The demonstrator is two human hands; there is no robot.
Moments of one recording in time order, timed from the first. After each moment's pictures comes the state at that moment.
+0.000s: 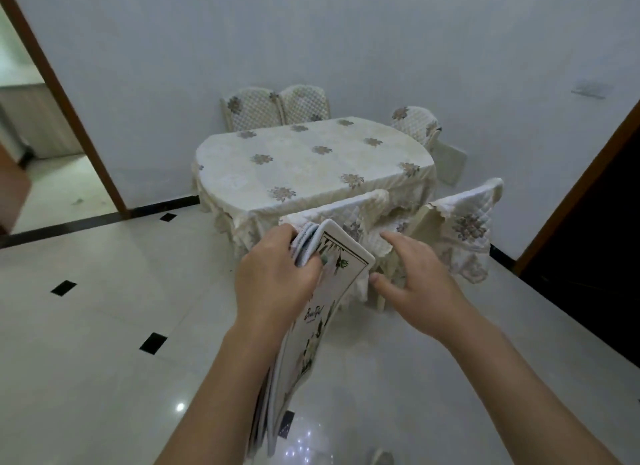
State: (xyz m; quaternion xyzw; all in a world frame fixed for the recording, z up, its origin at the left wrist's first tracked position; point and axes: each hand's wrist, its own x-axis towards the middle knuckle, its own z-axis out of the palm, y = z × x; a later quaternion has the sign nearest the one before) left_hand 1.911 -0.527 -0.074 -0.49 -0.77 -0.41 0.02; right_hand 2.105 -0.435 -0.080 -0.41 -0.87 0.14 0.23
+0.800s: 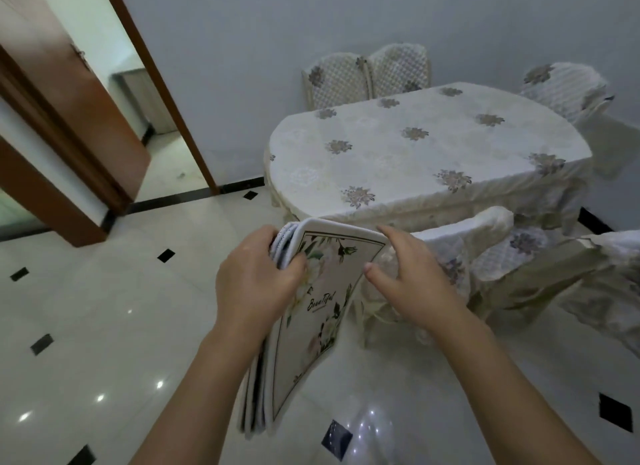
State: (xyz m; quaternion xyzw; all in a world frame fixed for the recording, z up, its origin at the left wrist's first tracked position) left_hand 1.749 -0.386 -0.091 -0.37 -0.87 -0.32 0.04; right_hand 1.906 -0.237 -0.130 -0.33 -0.87 0.30 0.21
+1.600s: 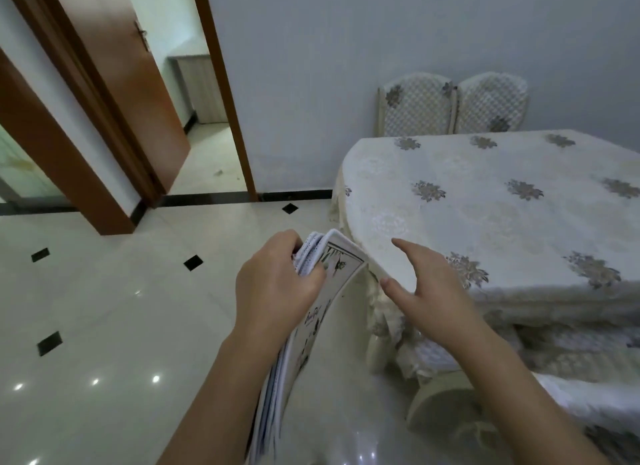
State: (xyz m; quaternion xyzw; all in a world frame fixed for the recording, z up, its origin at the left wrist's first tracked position) left_hand 1.420 -0.357 -0.108 -0.32 -0.88 -0.34 0.05; right_hand 1.565 -0.186 -0.132 -0.27 -0.91 0.25 0.17
